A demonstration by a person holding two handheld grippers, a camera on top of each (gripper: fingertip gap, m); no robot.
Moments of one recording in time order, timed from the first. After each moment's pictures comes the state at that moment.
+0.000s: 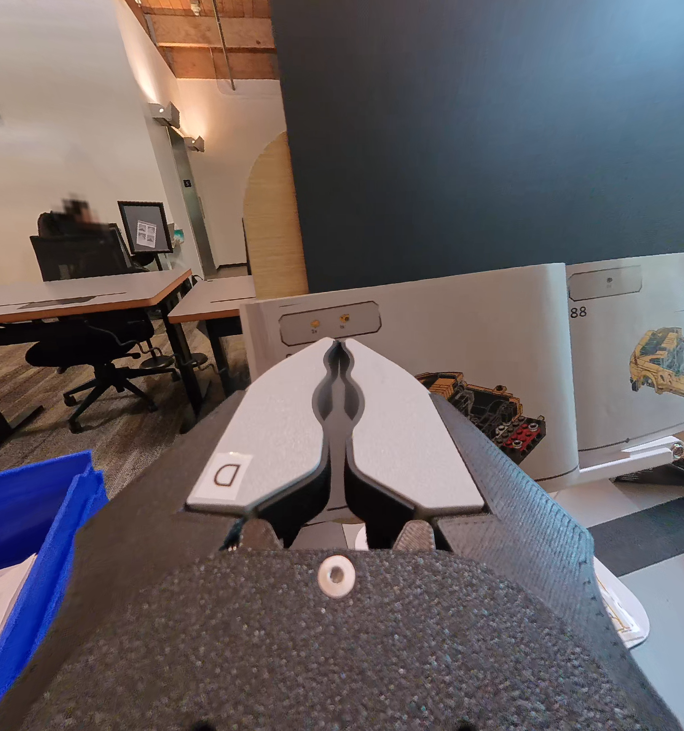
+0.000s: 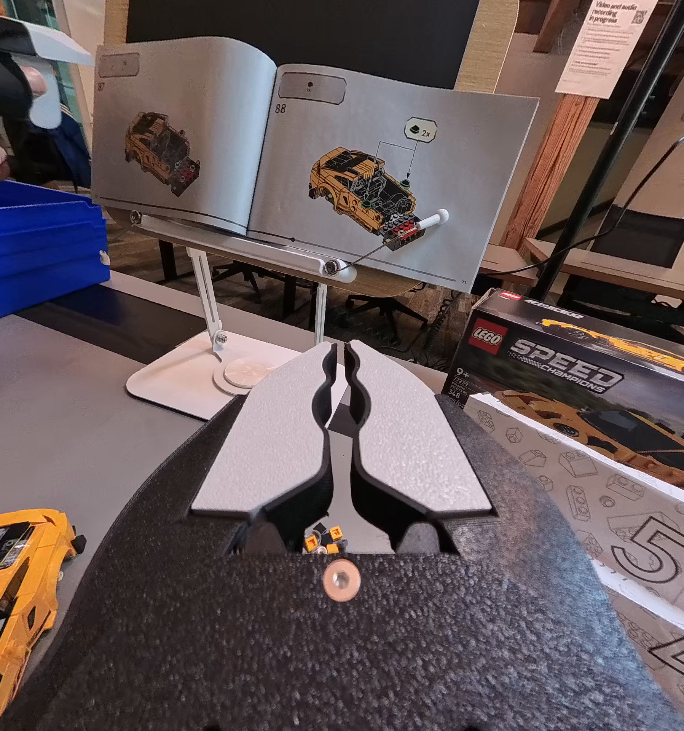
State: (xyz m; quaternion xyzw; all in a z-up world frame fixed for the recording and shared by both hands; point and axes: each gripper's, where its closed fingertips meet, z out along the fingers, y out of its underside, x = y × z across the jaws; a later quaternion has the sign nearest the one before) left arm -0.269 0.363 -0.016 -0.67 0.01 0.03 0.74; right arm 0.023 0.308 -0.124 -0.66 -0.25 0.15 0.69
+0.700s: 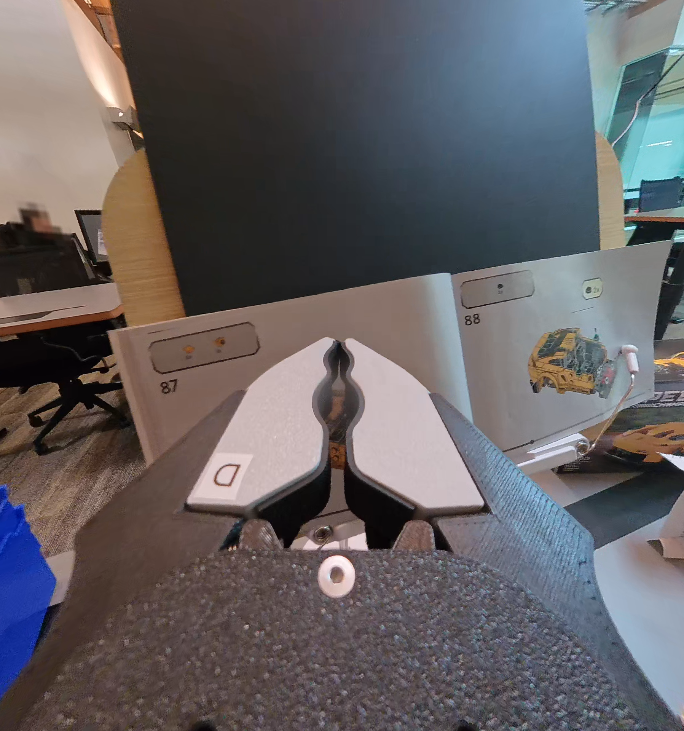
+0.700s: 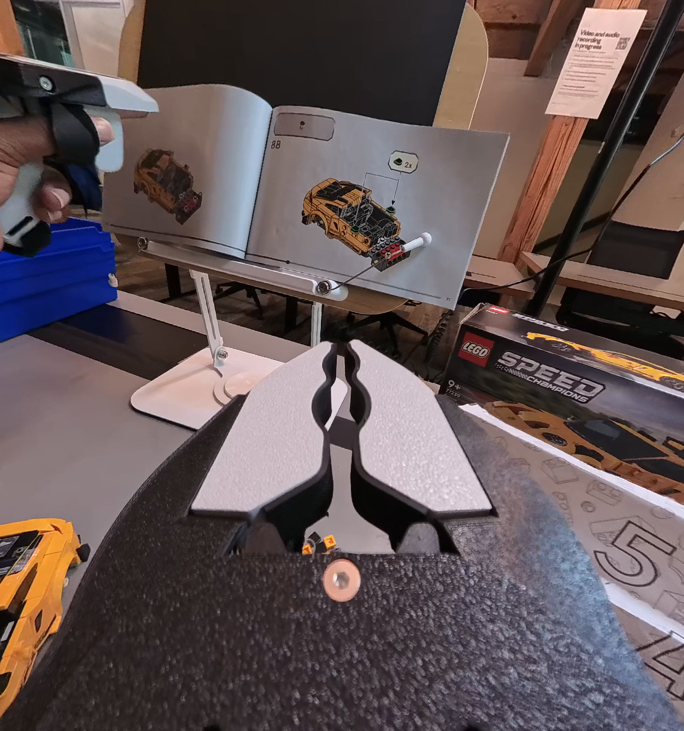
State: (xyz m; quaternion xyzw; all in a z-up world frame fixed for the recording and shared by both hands) left arm -0.206 0.372 -0.013 -0.67 0.05 0.01 0.74; right arm 0.032 0.304 -0.110 -0.64 -0.25 0.16 0.71
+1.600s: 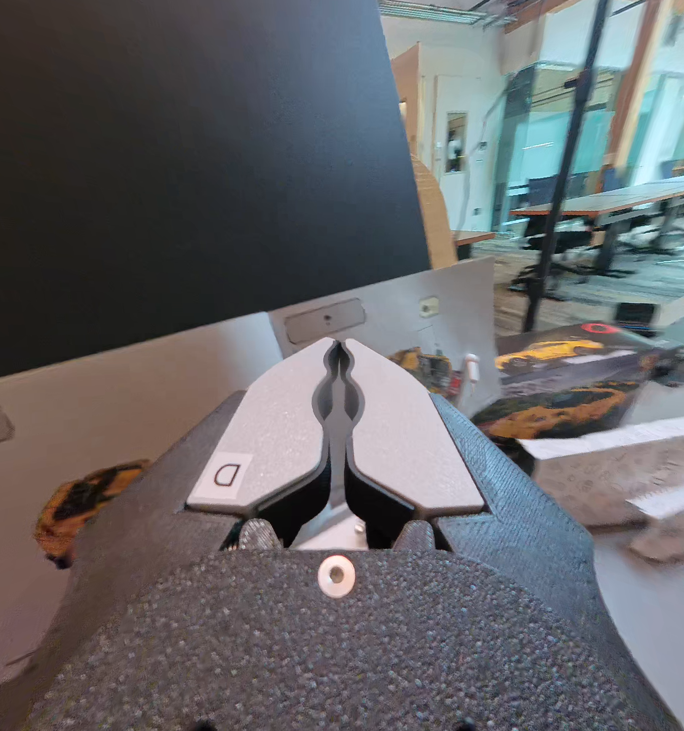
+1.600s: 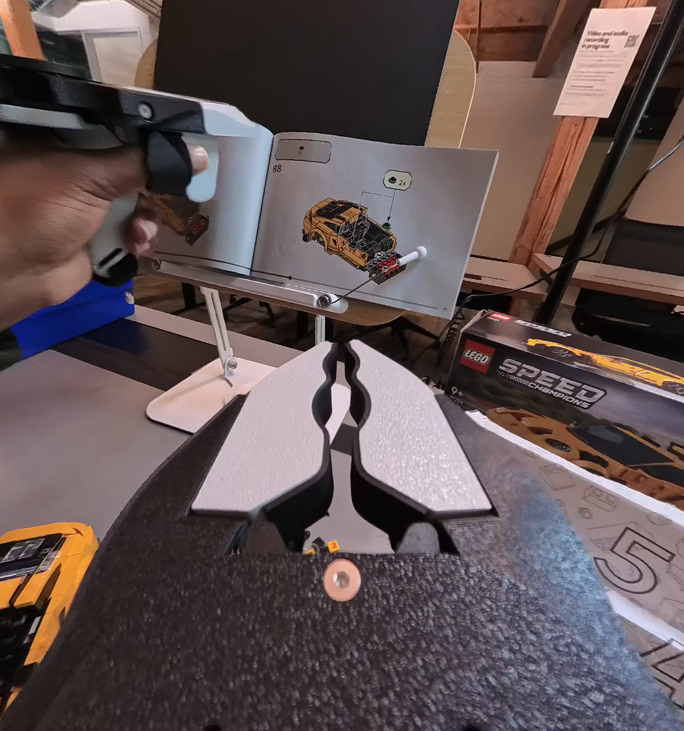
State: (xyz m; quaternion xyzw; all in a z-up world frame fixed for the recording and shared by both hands) left arm -0.104 0.381 -0.005 -0.67 0.12 -0.06 0.73; right arm 0.038 0.301 -0.099 -0.64 -0.24 0.19 0.71
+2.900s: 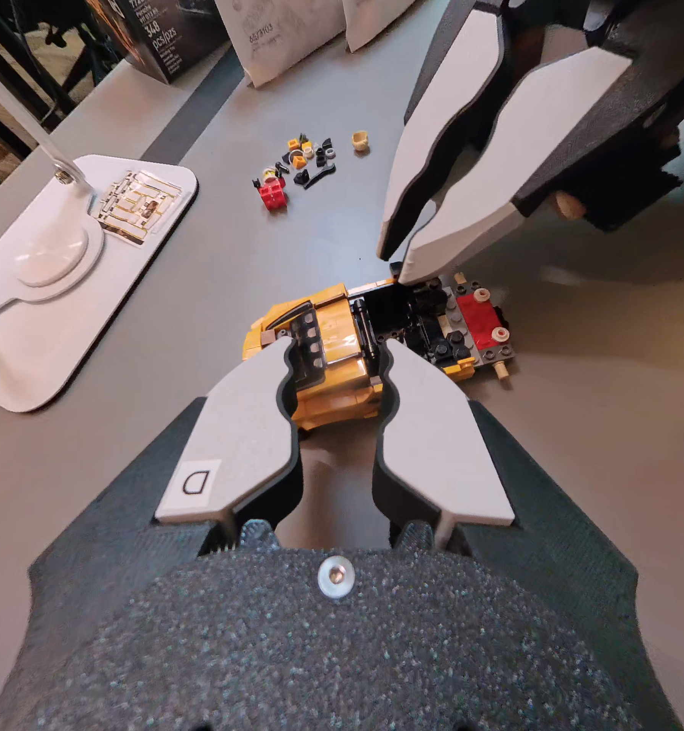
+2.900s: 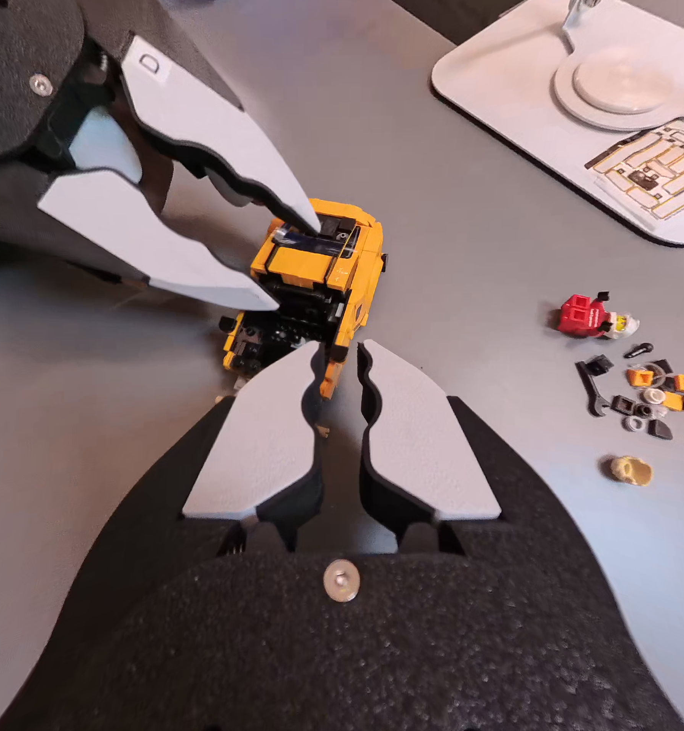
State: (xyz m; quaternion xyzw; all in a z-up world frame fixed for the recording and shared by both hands) left arm -0.073 0.156 -0.255 -0.79 0.41 -0.12 0.44; right arm -0.035 0.160 -0.256 -0.75 -0.50 0.28 0.33
